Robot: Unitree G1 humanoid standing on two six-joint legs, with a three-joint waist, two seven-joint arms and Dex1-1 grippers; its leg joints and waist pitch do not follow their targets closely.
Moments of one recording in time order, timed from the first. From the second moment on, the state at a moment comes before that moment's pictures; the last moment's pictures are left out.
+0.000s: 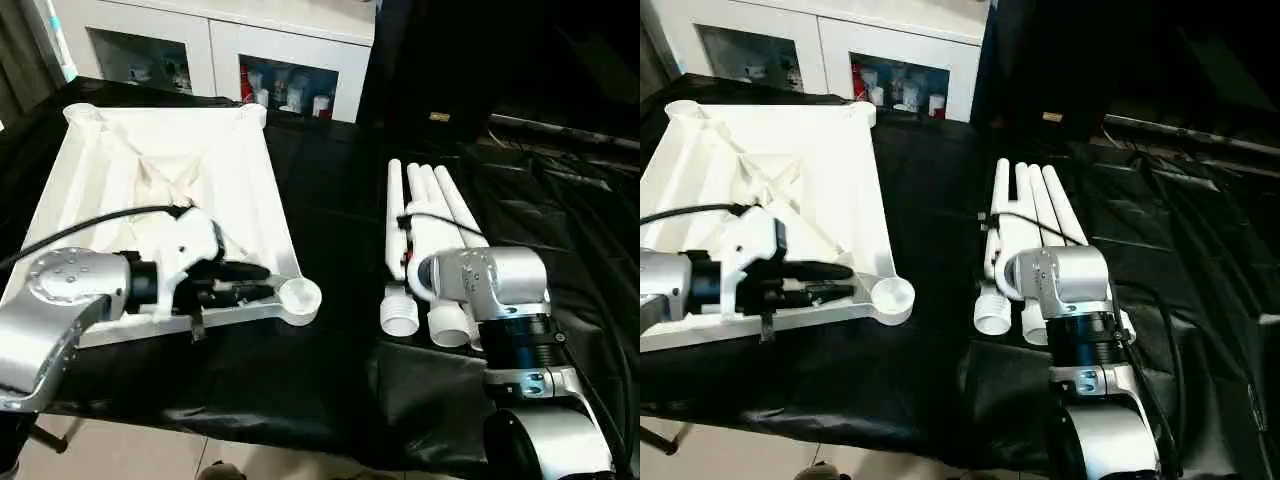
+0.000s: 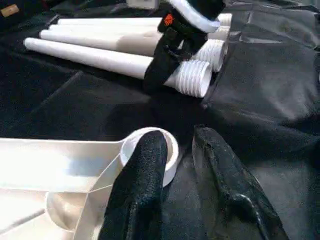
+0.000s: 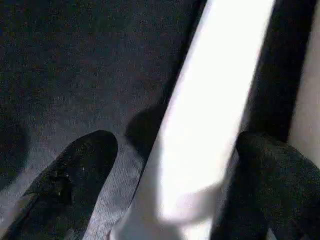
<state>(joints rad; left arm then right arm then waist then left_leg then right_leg) -0.27 0.77 -0.09 -0.30 -0.36 0.54 -1.08 -0.66 -0.06 -0.09 0.29 0.17 1.31 0.10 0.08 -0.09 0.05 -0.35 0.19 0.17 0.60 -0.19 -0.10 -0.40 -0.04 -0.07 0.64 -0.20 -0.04</state>
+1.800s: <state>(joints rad) -0.63 0.21 0.17 0.08 -0.60 0.78 -0.55 -0.47 -0.14 -0.27 0.03 0.57 0.98 0.73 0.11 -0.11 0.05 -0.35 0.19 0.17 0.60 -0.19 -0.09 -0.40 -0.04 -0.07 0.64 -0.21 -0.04</state>
